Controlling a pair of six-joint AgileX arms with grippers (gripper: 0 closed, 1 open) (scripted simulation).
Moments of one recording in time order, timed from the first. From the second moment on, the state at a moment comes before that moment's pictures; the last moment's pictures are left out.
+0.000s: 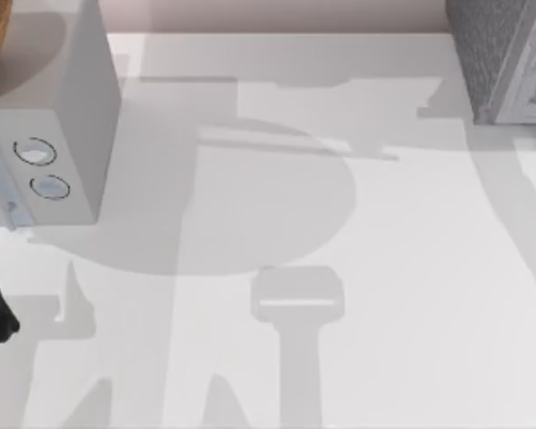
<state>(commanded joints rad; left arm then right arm) 0.00 0.00 0.00 0.00 0.00 0.00 0.19 1.35 1.87 -0.52 0.20 0.02</state>
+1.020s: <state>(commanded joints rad) 0.00 0.00 0.00 0.00 0.00 0.00 0.11 1.86 2.29 -0.44 0.12 0.02</state>
